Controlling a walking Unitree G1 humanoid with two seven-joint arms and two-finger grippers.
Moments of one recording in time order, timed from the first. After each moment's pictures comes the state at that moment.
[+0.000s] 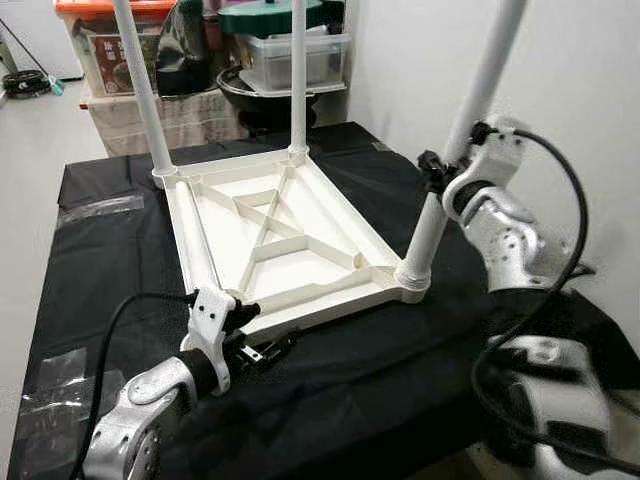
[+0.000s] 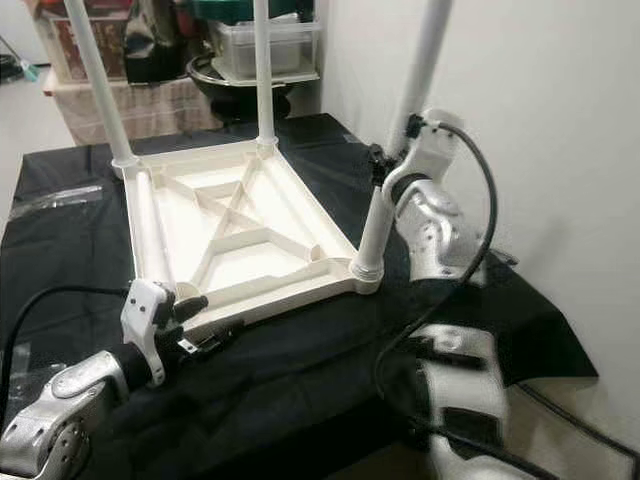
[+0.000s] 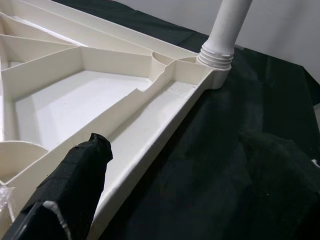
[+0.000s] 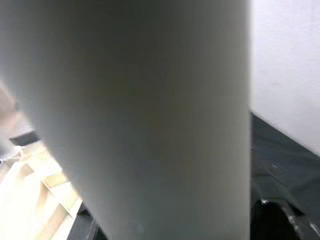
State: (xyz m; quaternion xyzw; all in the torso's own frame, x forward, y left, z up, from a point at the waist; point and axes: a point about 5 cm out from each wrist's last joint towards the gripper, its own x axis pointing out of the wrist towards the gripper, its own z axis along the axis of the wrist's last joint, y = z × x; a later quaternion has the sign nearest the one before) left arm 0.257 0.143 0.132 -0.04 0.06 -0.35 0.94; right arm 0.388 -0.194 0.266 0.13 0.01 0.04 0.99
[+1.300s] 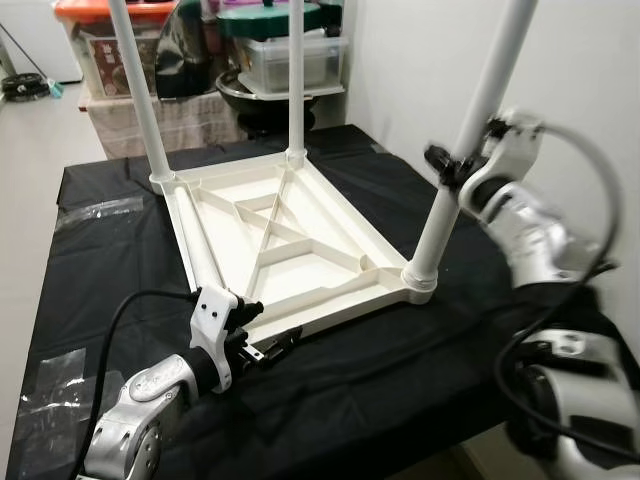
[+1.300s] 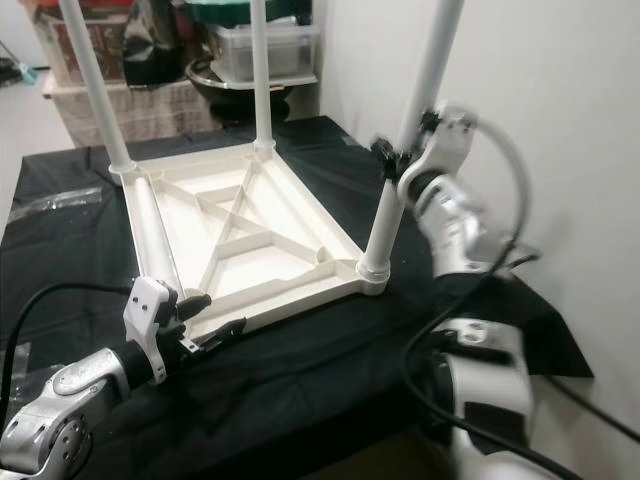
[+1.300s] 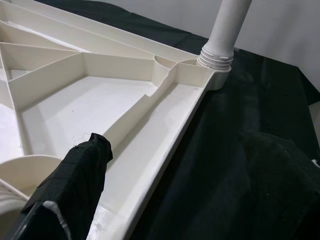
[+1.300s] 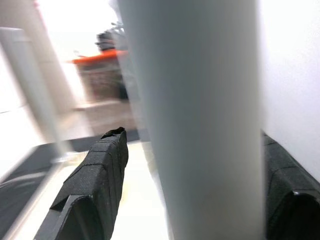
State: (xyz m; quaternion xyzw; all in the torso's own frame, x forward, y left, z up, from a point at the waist) left arm 0.259 0.142 0.134 -0.04 0.05 -0.36 0.93; right arm 0.374 -0.205 0.303 0.09 -0.08 0.19 0.97
